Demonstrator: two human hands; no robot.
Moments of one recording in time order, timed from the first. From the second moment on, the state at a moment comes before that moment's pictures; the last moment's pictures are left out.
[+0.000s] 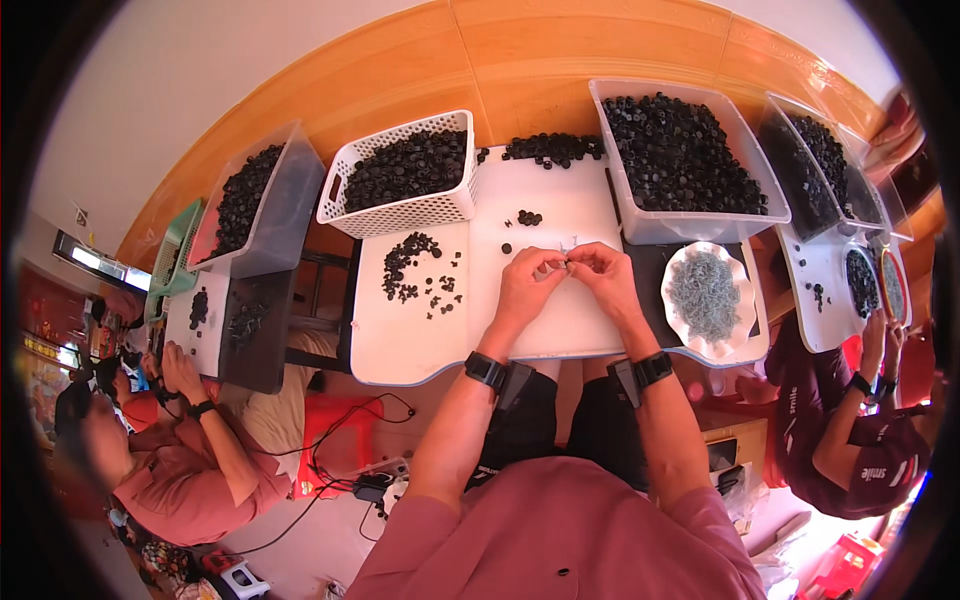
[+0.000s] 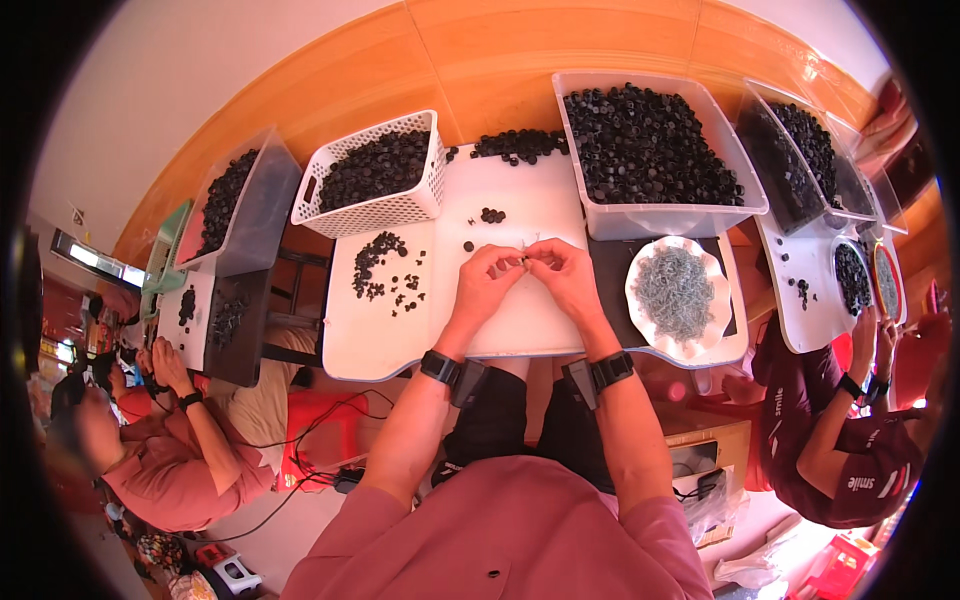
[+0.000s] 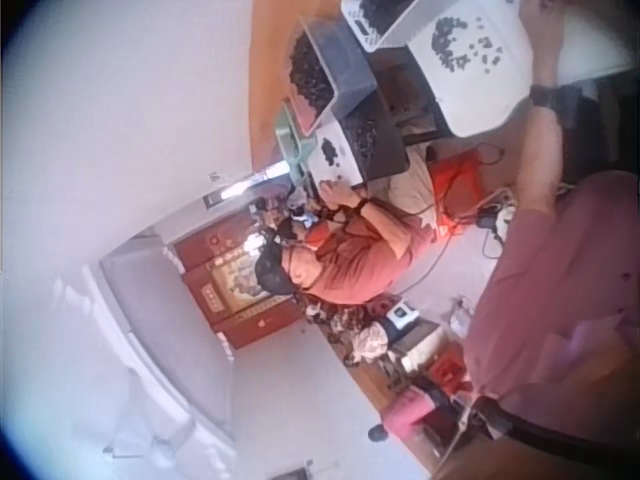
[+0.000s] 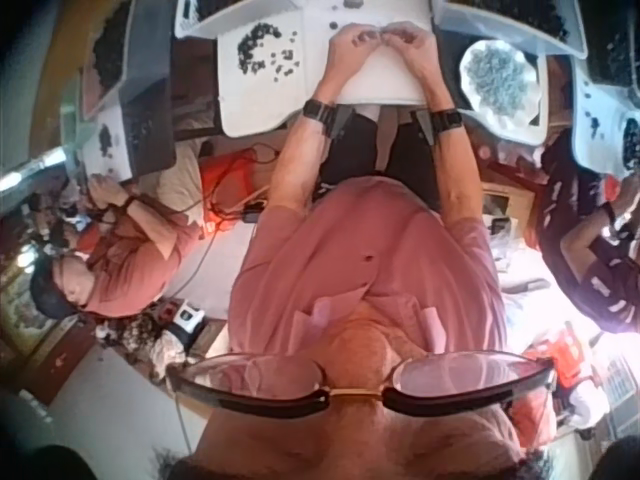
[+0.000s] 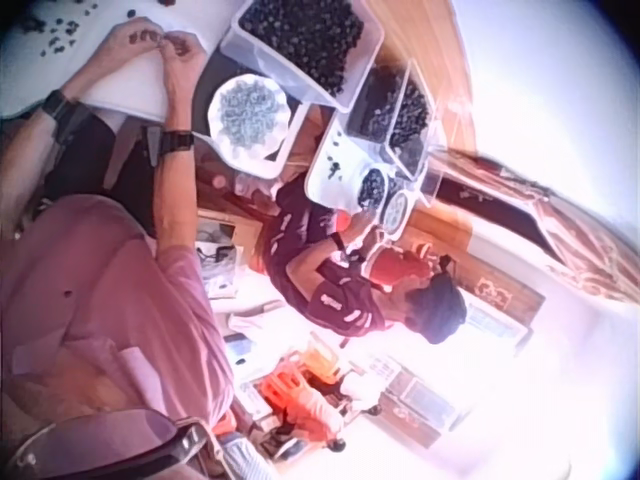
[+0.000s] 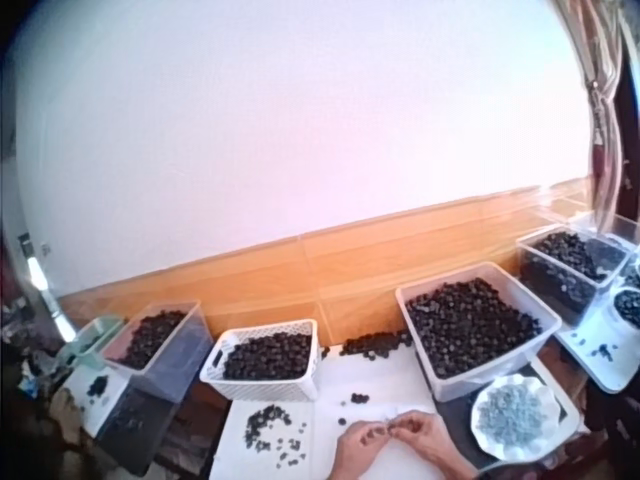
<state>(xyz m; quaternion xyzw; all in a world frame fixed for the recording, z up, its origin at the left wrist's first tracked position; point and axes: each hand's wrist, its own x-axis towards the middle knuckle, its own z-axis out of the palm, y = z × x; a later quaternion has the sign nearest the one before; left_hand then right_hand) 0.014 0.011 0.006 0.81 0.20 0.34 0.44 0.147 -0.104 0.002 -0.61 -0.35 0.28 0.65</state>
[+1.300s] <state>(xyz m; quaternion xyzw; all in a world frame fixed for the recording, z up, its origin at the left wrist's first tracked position) 0.008 0.013 0.008 0.70 0.21 0.22 0.65 0.136 -0.108 0.012 -0.65 -0.36 0.15 0.65</state>
